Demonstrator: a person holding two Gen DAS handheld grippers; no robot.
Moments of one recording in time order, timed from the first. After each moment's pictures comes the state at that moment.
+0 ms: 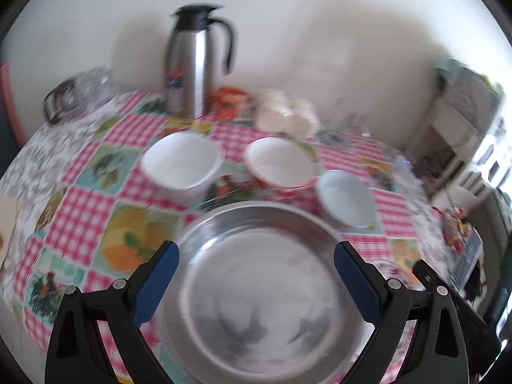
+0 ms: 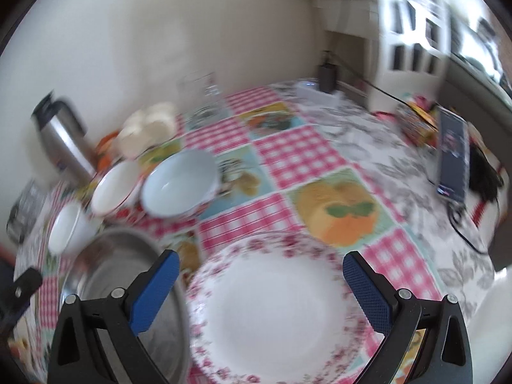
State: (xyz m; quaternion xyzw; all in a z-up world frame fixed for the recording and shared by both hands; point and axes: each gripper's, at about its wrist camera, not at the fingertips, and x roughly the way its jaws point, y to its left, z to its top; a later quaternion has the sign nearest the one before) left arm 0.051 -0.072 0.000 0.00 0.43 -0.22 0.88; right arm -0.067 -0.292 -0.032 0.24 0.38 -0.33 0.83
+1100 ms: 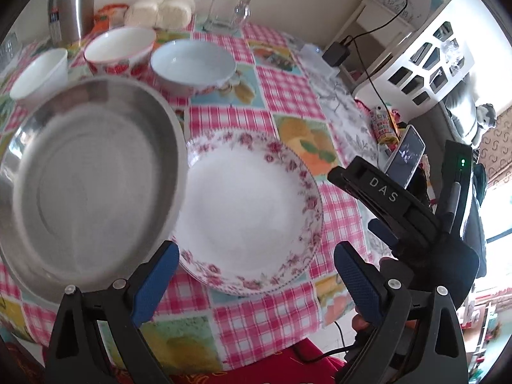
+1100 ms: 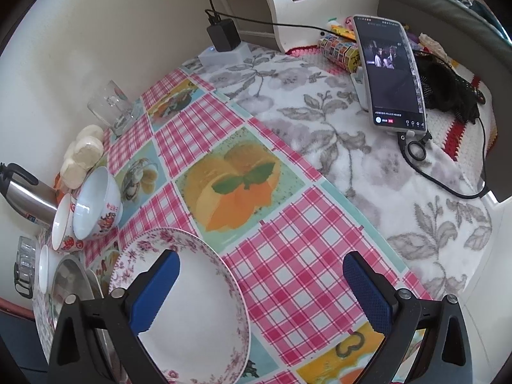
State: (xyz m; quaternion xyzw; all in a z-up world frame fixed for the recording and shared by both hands) left arm -0.057 -0.192 -0.048 0.02 0.58 -0.34 0.74; right arm -0.140 -0.380 -0.084 0.36 0.42 -0.35 0.76
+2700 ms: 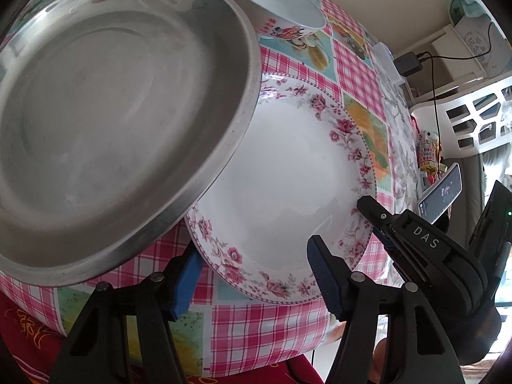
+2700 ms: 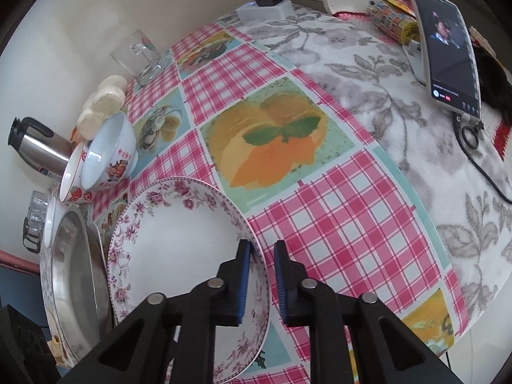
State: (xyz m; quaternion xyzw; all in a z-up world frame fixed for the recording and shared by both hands) left arm -0.042 -0.177 -0.113 -0.07 0.67 -0.24 0.70; right arm -0.117 -0.368 -0.111 0.36 0.47 -0.25 0.77
